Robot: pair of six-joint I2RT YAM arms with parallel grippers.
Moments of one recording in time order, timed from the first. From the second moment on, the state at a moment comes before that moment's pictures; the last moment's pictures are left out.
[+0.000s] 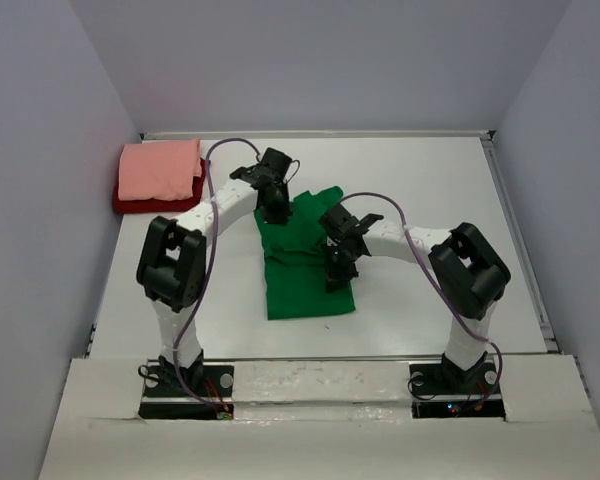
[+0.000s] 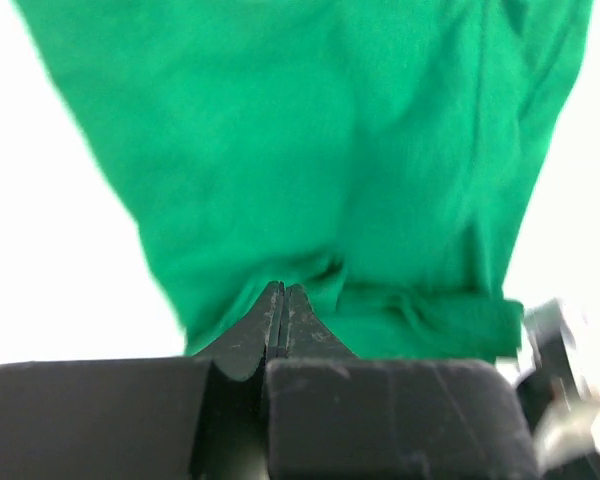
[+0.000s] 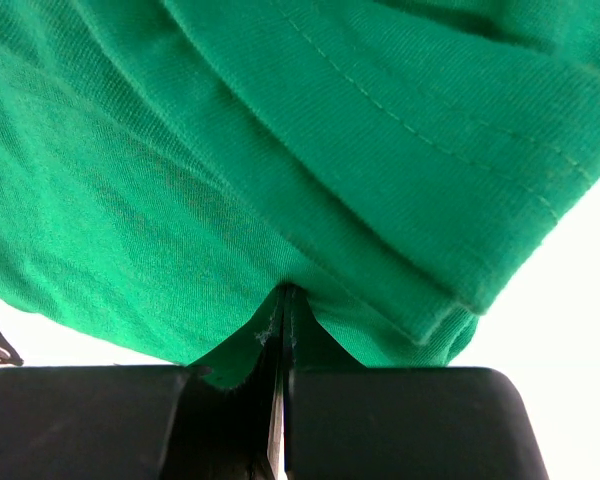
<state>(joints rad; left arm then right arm) -0.50 1.91 1.51 -0.68 -0.01 -0.55 0.72 1.87 1.19 -0.60 -0.19 0.60</state>
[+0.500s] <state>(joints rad) -0.57 1.24 1.08 -0.77 0.01 -0.65 0.73 1.87 1.22 -0.65 -0.16 0.60</state>
